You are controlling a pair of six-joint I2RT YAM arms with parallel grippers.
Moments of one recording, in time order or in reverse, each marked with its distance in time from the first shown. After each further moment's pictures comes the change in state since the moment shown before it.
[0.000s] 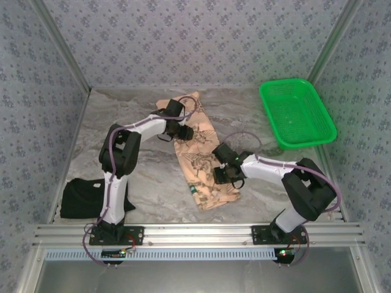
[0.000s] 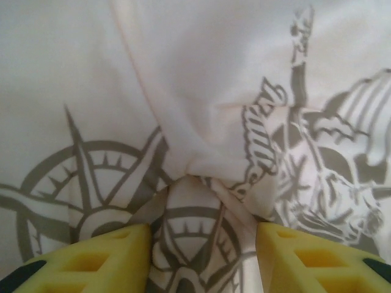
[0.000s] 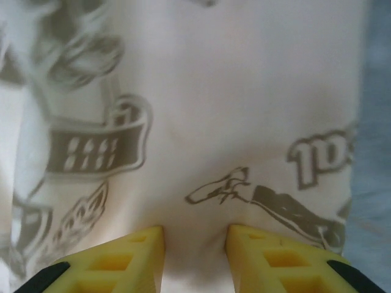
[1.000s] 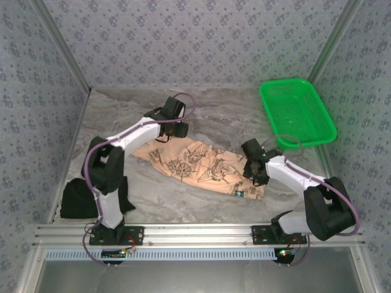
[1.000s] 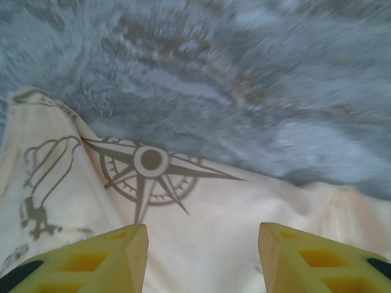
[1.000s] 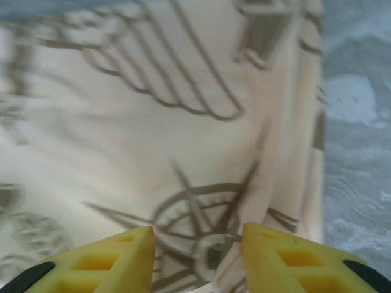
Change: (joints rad) left arm -0.042 -0.218 -0.081 -0.058 -0.299 -0.008; right arm -0.264 -0.223 -0.122 -0.202 0.169 0.343
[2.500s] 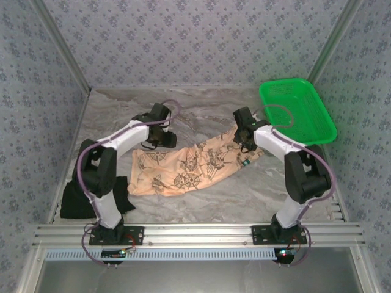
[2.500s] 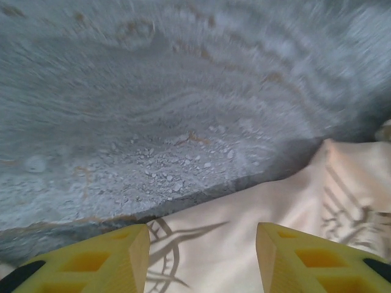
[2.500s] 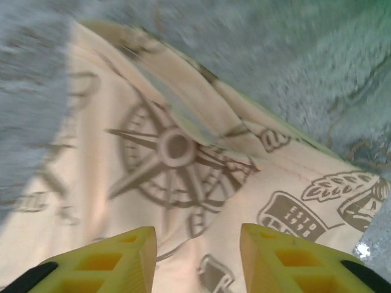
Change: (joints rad) left arm 0.088 -0.090 -0.138 -0.134 0.154 -0.038; right arm -0.060 0.388 0.463 0.119 0.060 -0.019
